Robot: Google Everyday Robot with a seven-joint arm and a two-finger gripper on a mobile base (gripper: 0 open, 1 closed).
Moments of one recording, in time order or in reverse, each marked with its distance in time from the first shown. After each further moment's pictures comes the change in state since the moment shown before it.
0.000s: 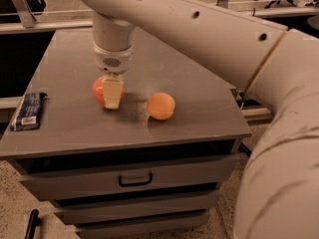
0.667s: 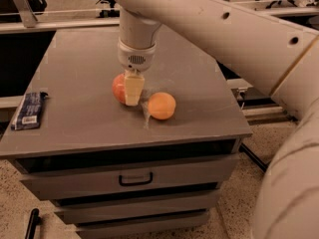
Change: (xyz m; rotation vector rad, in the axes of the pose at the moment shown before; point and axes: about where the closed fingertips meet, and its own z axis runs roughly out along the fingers) arm 0.055 -0.011 -0.009 0.012 0.001 0.001
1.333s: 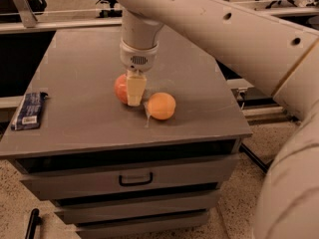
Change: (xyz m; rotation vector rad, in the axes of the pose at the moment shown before) arm 0.001 -0.001 0.002 0.003 0.001 -0.004
